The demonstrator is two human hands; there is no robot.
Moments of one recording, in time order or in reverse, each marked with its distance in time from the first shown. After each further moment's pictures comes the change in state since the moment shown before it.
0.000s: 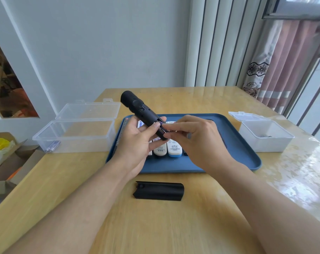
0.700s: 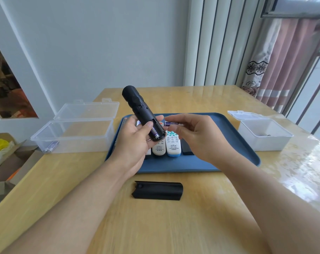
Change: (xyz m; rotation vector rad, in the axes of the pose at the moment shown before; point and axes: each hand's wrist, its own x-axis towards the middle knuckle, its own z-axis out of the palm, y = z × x) left_hand 0.006 -0.004 0.000 -0.003 0.053 -0.003; right_hand 0.008 0.001 -0.011 0.277 -0.155 0.293
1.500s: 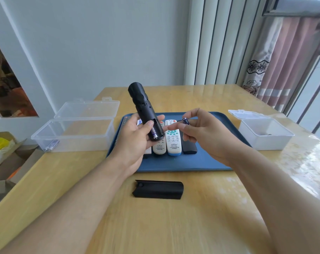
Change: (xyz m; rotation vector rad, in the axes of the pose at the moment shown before) left_hand -0.003 0.004 -0.001 0.087 -0.016 -0.019; right_hand 0.000 -0.002 -0.016 0.185 -0.073 0.320
